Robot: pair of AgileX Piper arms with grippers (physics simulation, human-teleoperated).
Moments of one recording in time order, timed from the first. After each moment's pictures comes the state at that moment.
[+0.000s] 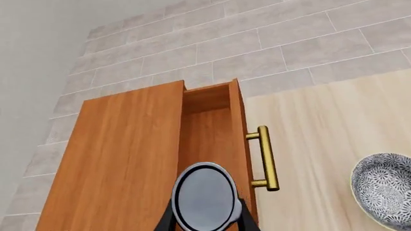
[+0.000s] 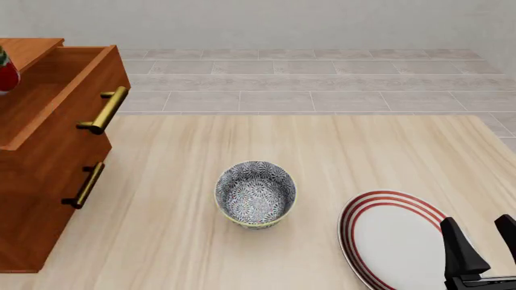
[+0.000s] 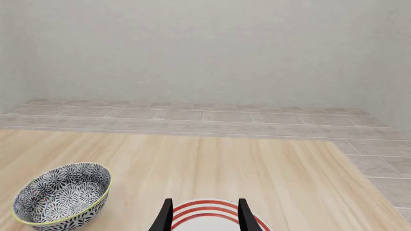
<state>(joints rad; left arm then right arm) 0.14 1.00 -1.47 1.01 0.32 0.05 0.00 0.00 -0.02 -0.02</state>
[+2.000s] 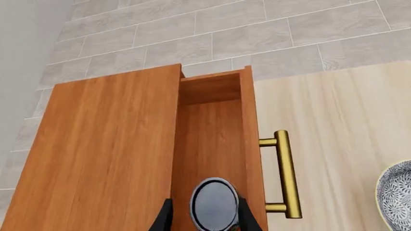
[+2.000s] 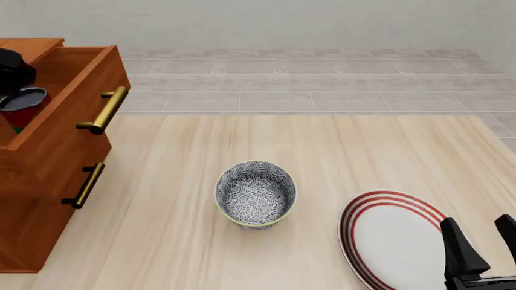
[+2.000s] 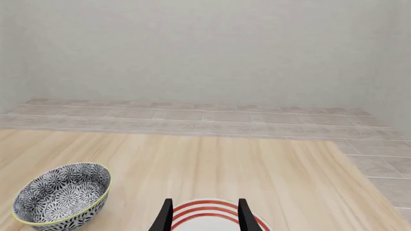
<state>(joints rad) 0.18 1.17 -1.37 0.86 0.31 0.05 0.00 0.00 -0.02 -0.02</state>
